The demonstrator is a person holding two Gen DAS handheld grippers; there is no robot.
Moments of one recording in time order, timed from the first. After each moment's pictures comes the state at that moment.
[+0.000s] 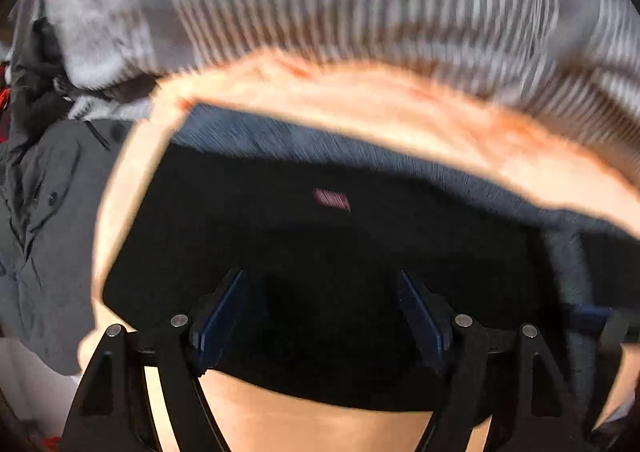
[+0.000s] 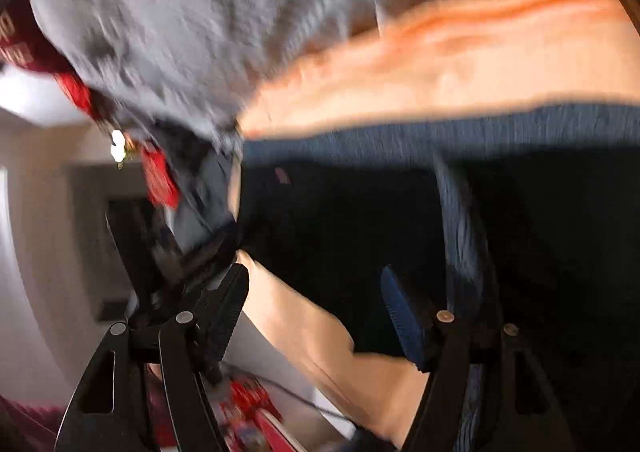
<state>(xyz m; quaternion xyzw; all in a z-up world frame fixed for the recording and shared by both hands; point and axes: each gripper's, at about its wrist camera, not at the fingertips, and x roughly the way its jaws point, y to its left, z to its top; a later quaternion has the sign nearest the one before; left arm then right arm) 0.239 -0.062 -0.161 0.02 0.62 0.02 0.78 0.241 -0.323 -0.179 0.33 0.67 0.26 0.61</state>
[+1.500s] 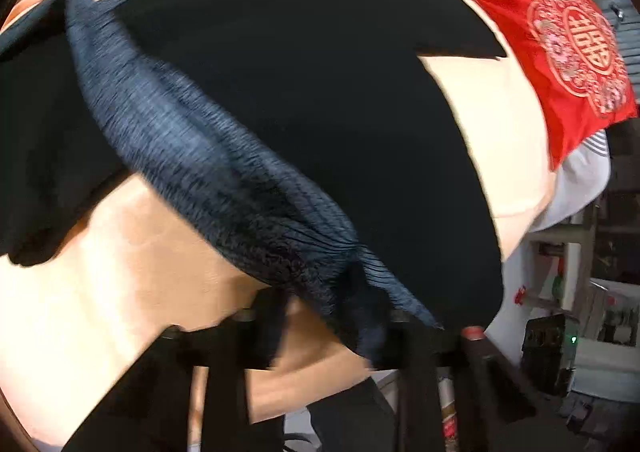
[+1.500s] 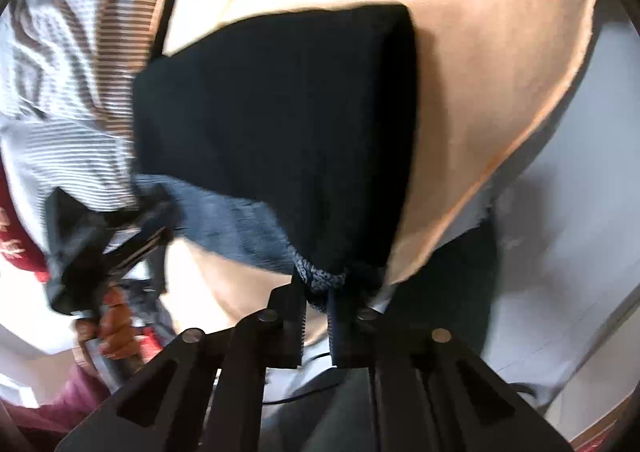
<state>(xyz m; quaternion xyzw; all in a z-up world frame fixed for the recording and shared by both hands) 0.061 -0.292 -0.181 0.03 0.71 -0.33 0.62 -0.201 -0.497 -0.205 0.59 0.51 -0.08 0.62</state>
